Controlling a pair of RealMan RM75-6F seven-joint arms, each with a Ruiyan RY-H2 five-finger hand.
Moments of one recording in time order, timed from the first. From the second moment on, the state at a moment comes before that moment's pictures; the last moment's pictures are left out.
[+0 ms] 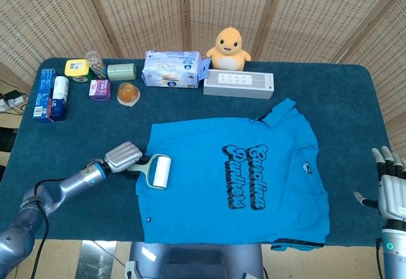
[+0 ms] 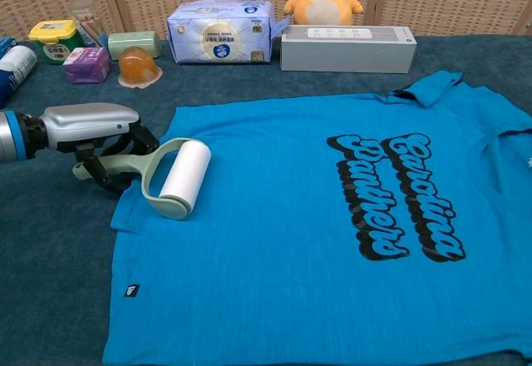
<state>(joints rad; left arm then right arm) -0.80 -1.80 0.29 -0.39 1.83 1.17 -0.92 0.09 -1.20 0.17 -1.56 -1.24 1.42 -0.15</state>
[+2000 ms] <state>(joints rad) -1.02 -1.44 -0.02 -1.12 1.36 0.54 -0.44 0.09 -1.18 0.17 -1.58 -1.24 1.42 -0.10</state>
